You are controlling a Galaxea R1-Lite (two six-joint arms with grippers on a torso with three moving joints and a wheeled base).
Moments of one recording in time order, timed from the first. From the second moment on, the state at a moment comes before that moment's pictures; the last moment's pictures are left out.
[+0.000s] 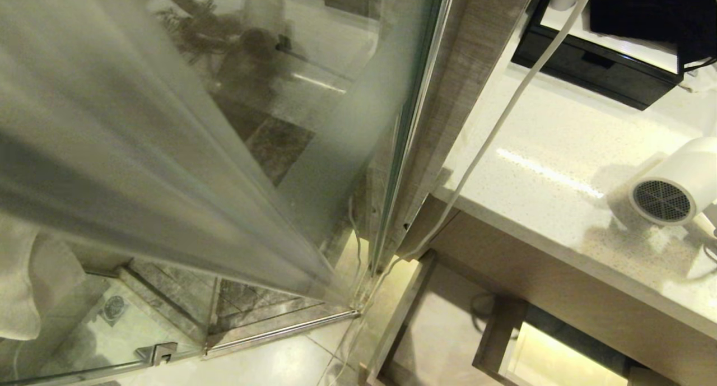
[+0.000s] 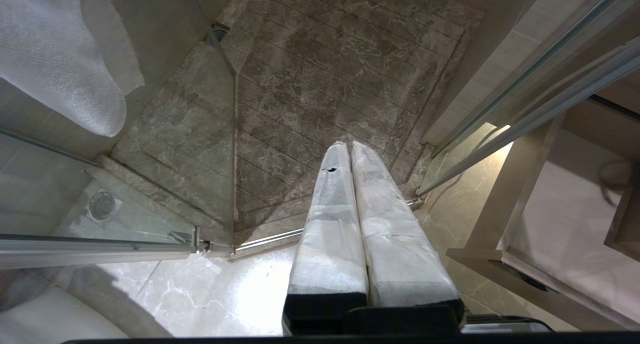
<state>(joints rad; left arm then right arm) 0.00 0.00 0.00 0.00 0.00 0.01 -0.40 1.22 -1.39 0.81 0.13 -0.96</state>
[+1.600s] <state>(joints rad) 0.00 0.00 0.00 0.00 0.00 0.01 -0.43 1.50 -1.44 0.83 0.39 -0.98</state>
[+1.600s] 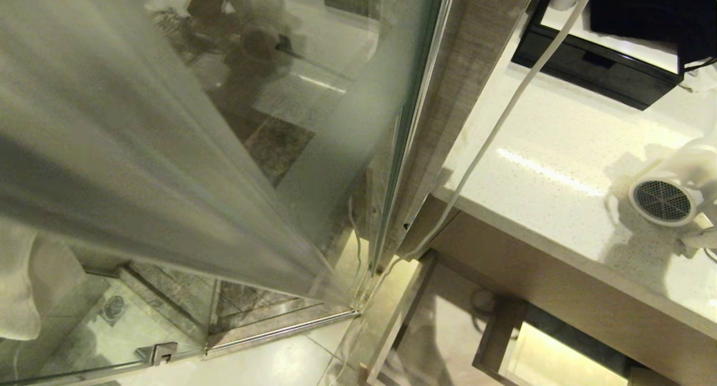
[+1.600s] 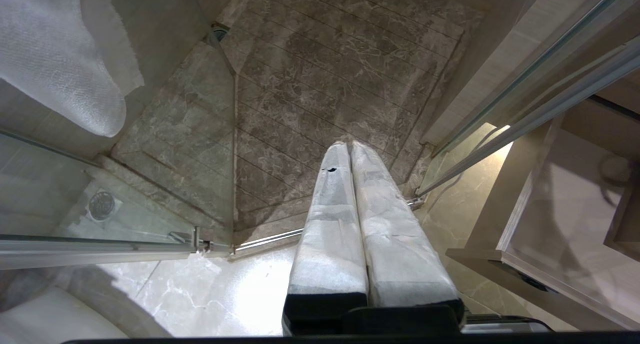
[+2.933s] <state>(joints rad) 0.00 0.00 0.00 0.00 0.00 0.01 -0.45 1.35 -1.42 0.91 0.39 -1.03</state>
